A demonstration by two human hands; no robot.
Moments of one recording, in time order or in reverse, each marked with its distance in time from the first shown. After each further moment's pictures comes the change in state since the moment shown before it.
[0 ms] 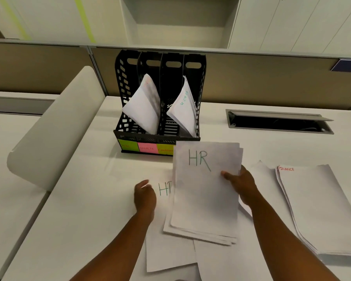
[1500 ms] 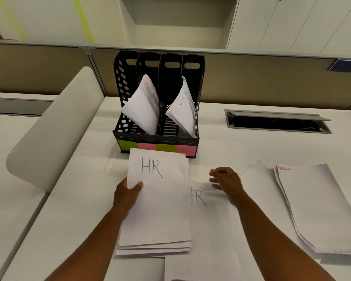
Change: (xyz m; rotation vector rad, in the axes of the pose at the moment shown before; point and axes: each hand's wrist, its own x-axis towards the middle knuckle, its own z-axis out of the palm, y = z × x) left_hand 0.024 0.025 -0.056 0.377 -0.134 0.237; right_hand -0.004 -0.002 0.034 0.081 -0.030 0.145
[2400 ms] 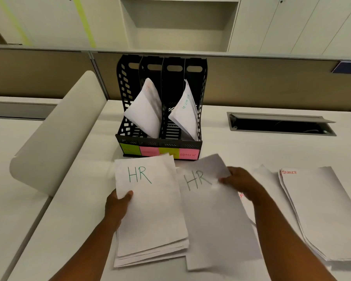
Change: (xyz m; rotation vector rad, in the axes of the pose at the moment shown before) left_hand 0.011 -0.028 -0.026 -0.090 0.077 -0.093; right_hand -0.007 -0.042 -0.028 -0.555 -0.179 -0.114
